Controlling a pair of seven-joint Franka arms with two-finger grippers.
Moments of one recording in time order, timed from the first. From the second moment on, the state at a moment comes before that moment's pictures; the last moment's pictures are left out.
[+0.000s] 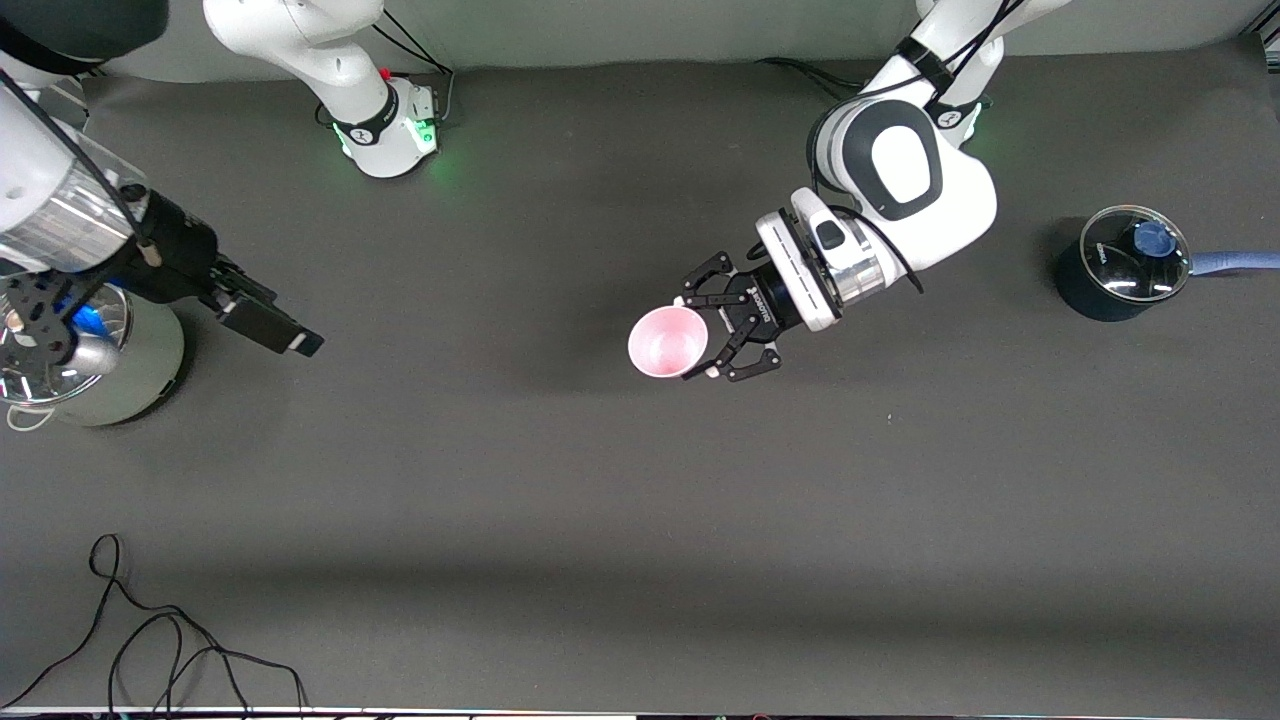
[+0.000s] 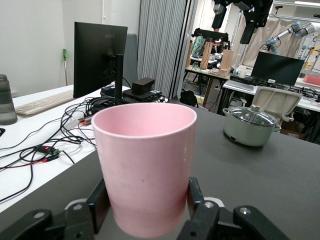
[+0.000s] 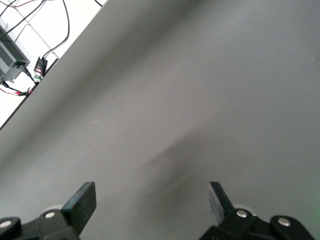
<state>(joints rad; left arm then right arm) 0.27 0.28 -0.94 -1.94 -1.79 2.72 2.04 0.27 0.18 -0.07 -1.32 0.23 1.59 0.93</state>
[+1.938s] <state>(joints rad) 0.24 0.29 -0.94 -1.93 -1.81 2.82 2.02 0.69 0.51 -0.03 -1.00 0.09 1.74 1.46</state>
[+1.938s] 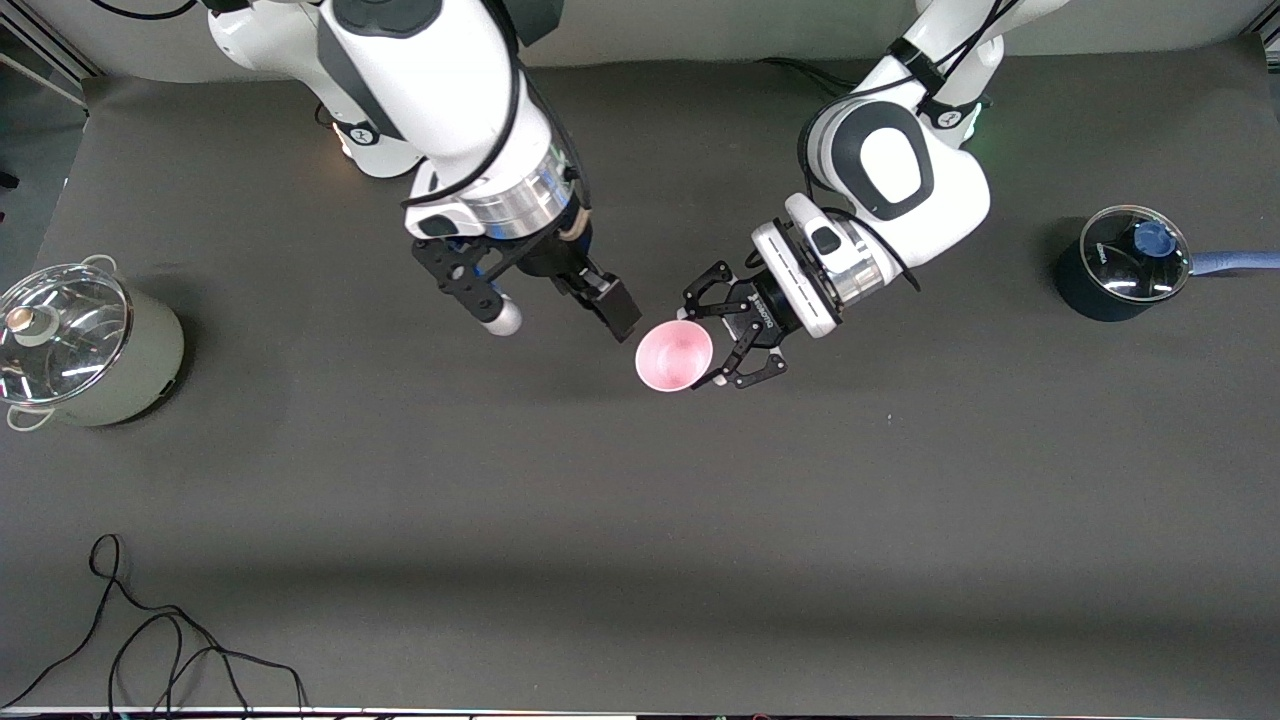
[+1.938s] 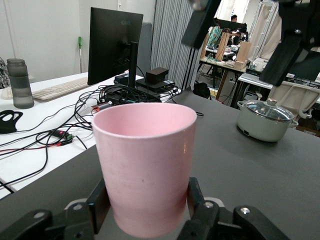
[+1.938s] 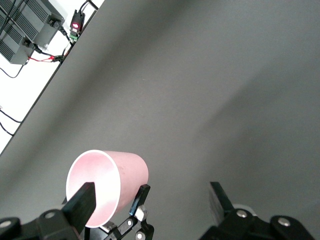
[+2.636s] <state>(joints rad) 0.24 0.29 -0.94 -1.93 -1.81 2.82 2.02 0.73 0.60 -0.03 -1.00 0.04 1.86 1.46</state>
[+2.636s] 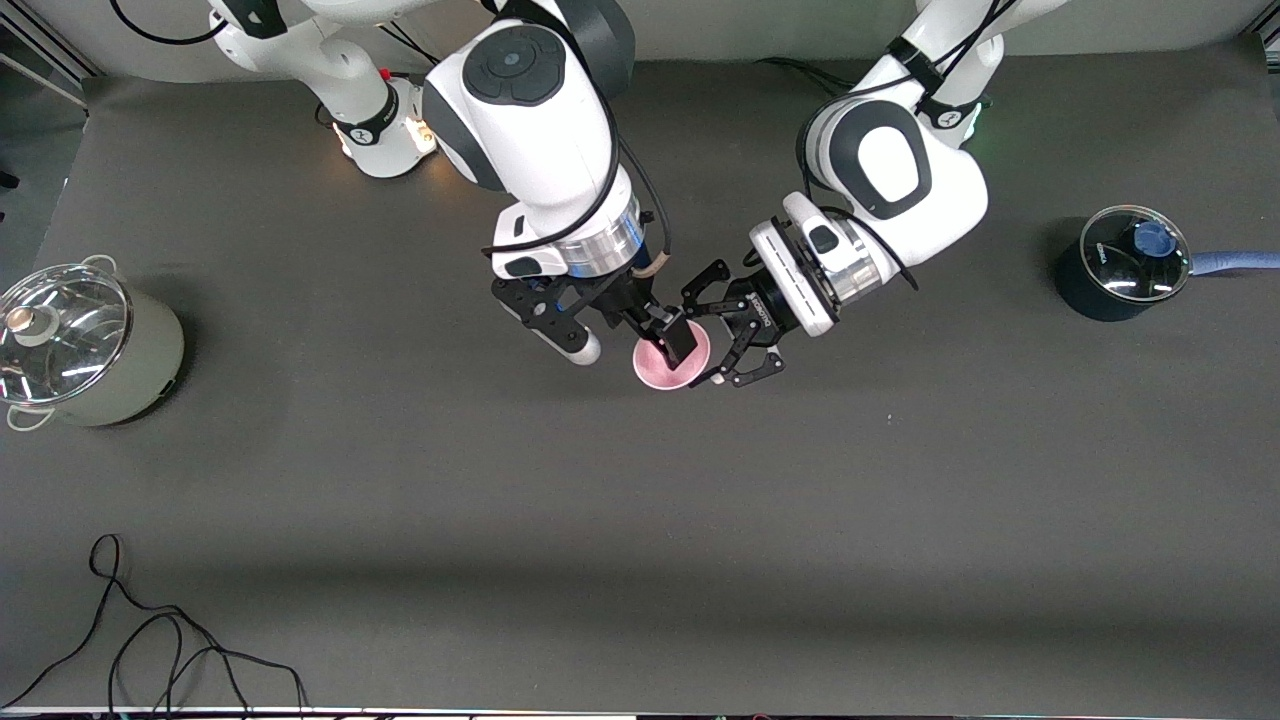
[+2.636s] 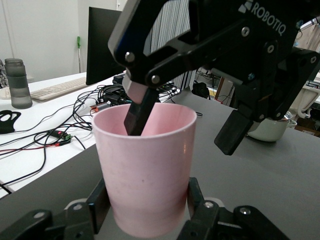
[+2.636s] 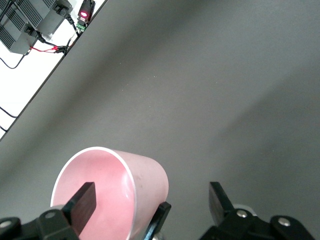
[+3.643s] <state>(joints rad) 0.23 0.29 -0.94 -1.93 -1.81 2.82 2.02 0.73 0.63 -0.03 -1.00 0.10 1.83 1.46</state>
